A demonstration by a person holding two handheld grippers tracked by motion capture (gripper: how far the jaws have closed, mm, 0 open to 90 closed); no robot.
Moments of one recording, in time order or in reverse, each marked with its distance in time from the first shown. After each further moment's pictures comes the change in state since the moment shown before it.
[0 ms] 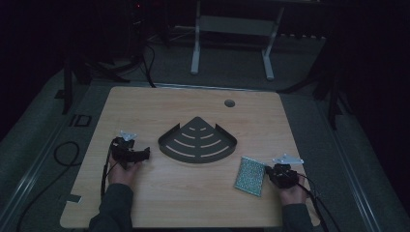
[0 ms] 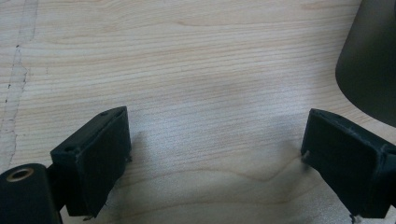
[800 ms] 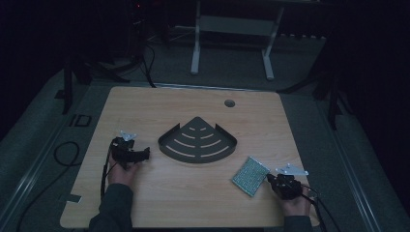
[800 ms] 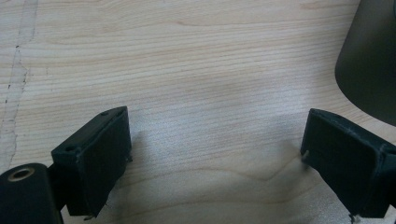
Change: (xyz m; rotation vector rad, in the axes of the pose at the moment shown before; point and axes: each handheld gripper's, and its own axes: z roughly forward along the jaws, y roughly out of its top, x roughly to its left) left arm 0.000 0.000 0.000 -0.001 -0.003 0.003; right arm 0.013 -0.021 -0.023 -0.020 -0.009 0.007
